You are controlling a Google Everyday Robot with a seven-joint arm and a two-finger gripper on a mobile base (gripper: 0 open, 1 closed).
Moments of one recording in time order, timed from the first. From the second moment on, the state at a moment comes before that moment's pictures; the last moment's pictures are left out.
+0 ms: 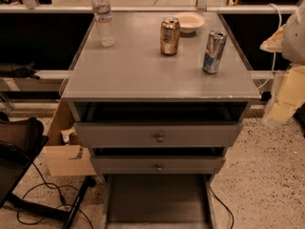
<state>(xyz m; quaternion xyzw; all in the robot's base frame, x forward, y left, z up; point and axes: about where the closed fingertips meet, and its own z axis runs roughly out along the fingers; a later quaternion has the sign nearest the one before) 0.438 -0.216 0.977 -0.60 0.78 -0.04 0.16</state>
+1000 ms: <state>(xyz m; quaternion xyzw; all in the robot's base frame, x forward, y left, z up) 0.528 -0.159 0.994 -0.60 0.73 0.01 0.33</state>
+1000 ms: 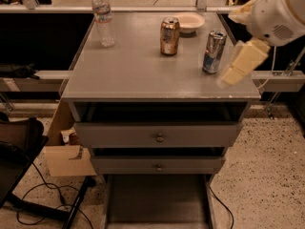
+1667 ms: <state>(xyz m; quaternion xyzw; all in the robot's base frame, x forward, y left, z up) 0.653 -0.074 1.042 -0.52 0.67 0.07 0.52</state>
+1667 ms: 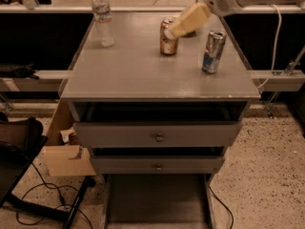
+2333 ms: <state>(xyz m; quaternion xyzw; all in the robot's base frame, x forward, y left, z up) 0.692 -0.031 1.054 -0.49 0.66 0.10 0.57</state>
